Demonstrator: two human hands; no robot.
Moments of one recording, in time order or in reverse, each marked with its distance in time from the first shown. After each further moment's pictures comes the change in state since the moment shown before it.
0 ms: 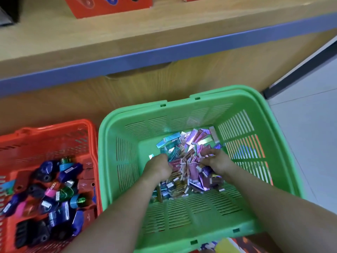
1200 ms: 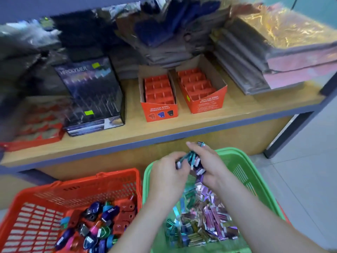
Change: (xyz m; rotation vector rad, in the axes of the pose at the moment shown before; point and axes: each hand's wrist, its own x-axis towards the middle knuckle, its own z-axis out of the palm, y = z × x) left_hand -0.218 0.075 -0.148 -0.300 0.854 0.481; right_hand -0.198 -0.187 0.019 0.840 -0.308 -0.392
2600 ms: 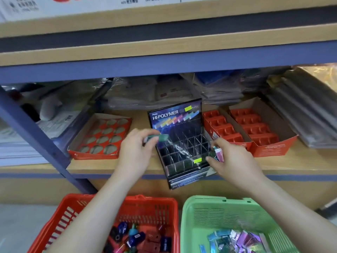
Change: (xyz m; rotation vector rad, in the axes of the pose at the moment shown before) left_hand 0.089 -0.083 -0.182 0.031 0.374 0.027; right_hand 0.000 -0.062 0.116 -1.655 0.058 -0.886
